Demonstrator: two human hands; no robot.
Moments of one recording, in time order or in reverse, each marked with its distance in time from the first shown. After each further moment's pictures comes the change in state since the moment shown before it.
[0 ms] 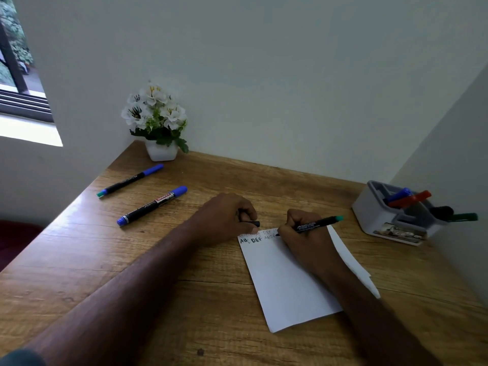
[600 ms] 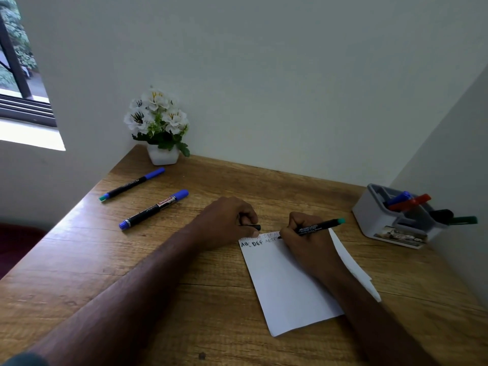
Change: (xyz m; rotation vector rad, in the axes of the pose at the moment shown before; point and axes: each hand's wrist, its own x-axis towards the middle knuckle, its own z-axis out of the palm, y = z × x) left_hand -0.001 0.000 0.000 0.013 0.005 0.002; right_hand 0.000 -0.002 -0.001 -0.019 0.026 0.009
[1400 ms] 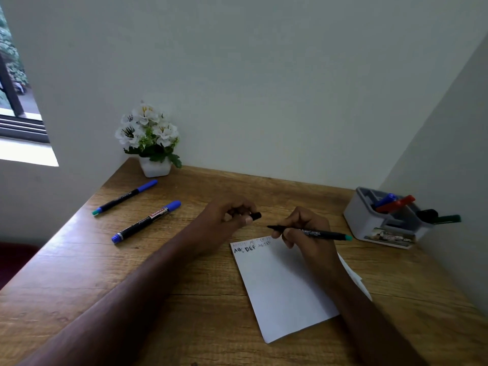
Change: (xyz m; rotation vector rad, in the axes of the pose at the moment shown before) left_hand -0.003 0.012 -0.003 -0.321 0.122 0.061; right_hand -0.003 -0.008 -0.019 0.291 -0.004 -0.153
